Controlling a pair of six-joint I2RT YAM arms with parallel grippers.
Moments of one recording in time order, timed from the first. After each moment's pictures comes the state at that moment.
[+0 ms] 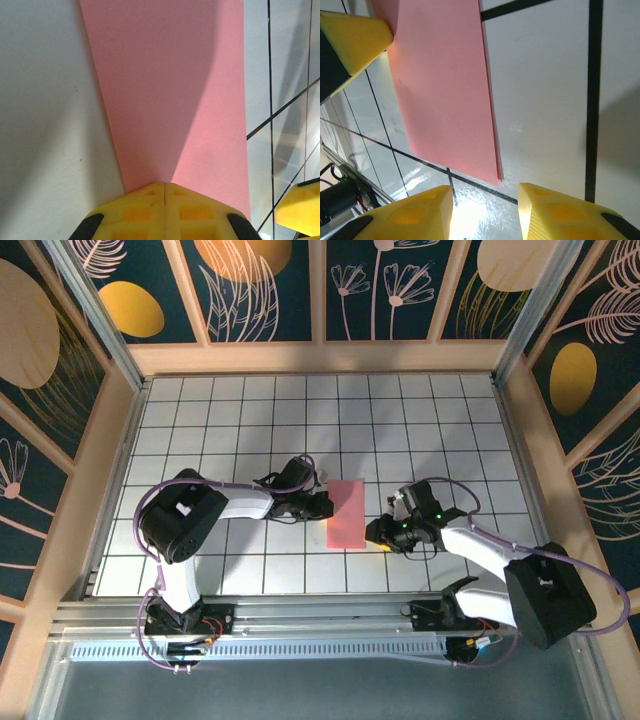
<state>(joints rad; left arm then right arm) -0.73 1.87 0.89 0.06 0.44 -0.75 0.48 1.19 0.42 -0.31 -0.56 0.75</state>
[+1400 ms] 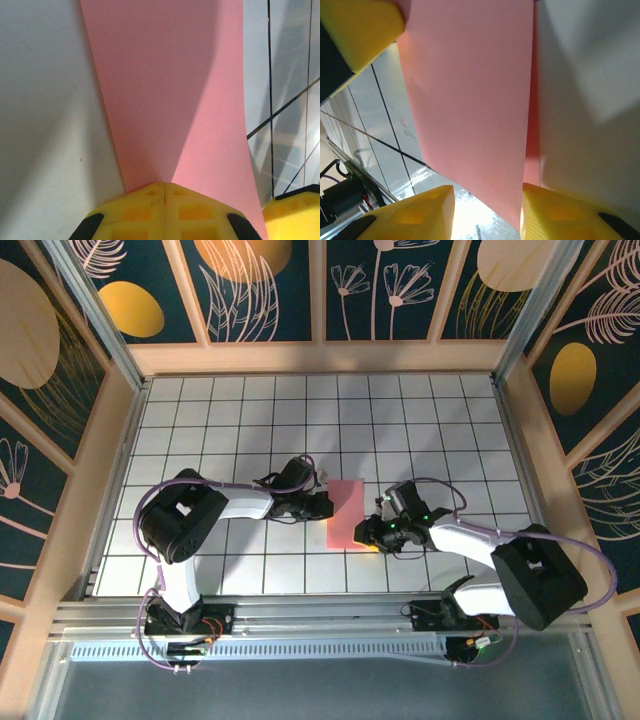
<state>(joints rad) -0.73 1.87 0.89 0.07 0.44 -0.75 0.58 1.30 0.44 -0.17 -0.55 0.84</state>
